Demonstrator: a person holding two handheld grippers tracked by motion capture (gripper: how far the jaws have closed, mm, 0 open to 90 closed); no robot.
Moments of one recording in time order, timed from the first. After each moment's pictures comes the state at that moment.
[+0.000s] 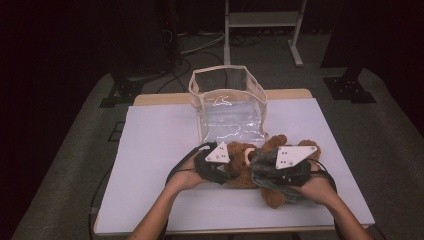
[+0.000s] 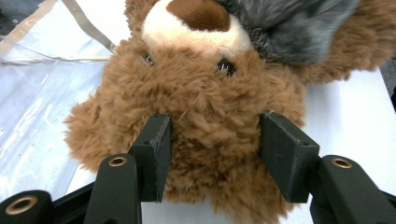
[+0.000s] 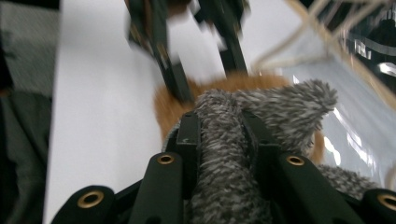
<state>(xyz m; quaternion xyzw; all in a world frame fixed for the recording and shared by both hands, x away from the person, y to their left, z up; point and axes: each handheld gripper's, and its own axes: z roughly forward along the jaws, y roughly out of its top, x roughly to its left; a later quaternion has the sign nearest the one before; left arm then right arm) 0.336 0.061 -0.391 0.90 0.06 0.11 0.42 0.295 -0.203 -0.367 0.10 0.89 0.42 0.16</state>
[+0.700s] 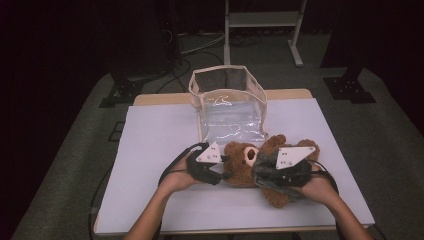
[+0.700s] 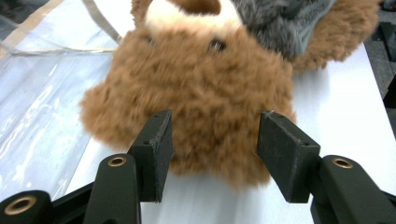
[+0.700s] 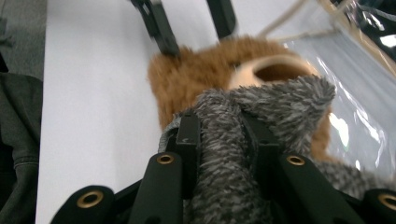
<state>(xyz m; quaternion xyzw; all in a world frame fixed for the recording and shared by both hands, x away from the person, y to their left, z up) 0.332 0.083 -0.388 0.90 0.06 0.11 0.42 0.298 -0.209 -0.377 0.12 0.89 0.41 0.15</state>
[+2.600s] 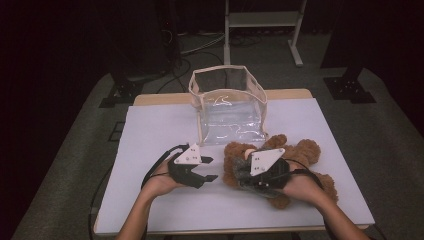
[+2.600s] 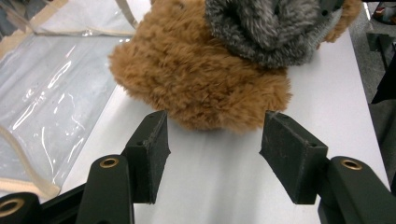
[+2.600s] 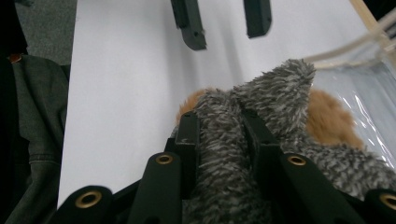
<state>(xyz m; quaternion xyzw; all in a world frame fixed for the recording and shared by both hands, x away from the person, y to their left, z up) 0.323 0.121 -0.384 0.89 0.08 0.11 0.43 0.291 -0.150 -0.357 0.04 0.92 0.36 0.15</state>
